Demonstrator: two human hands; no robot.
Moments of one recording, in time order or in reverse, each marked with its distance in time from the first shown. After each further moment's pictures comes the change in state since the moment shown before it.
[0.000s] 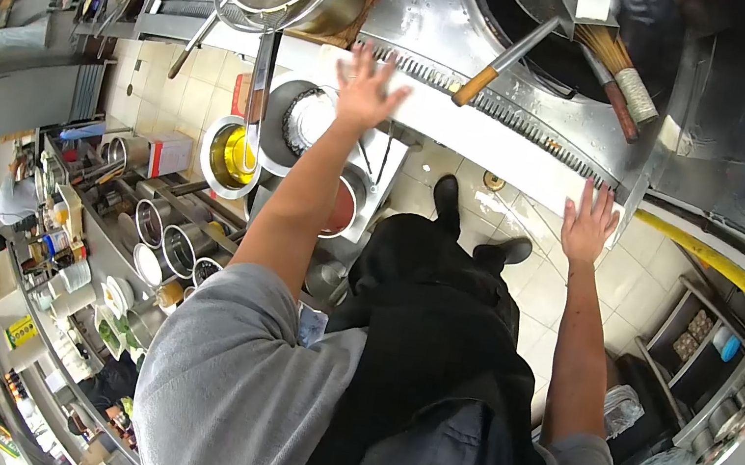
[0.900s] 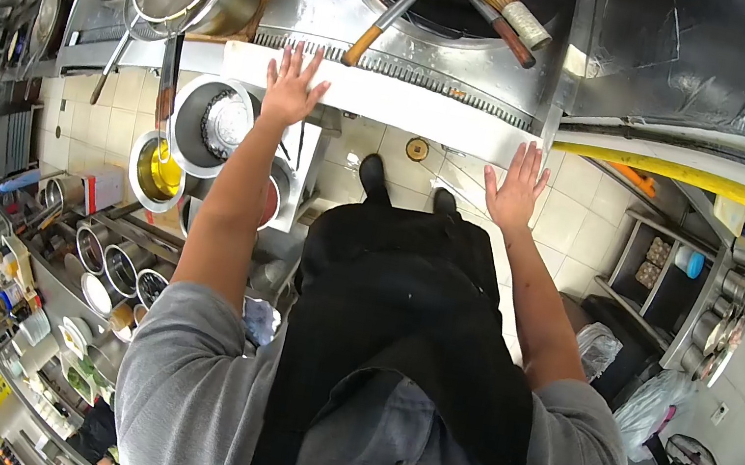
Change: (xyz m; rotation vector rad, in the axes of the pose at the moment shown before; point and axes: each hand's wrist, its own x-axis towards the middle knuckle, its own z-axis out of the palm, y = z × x) left_hand -0.019 0.044 0.007 0.044 -0.077 0.120; right_hand -0.056 0.015 -0.043 0.156 0.039 0.027
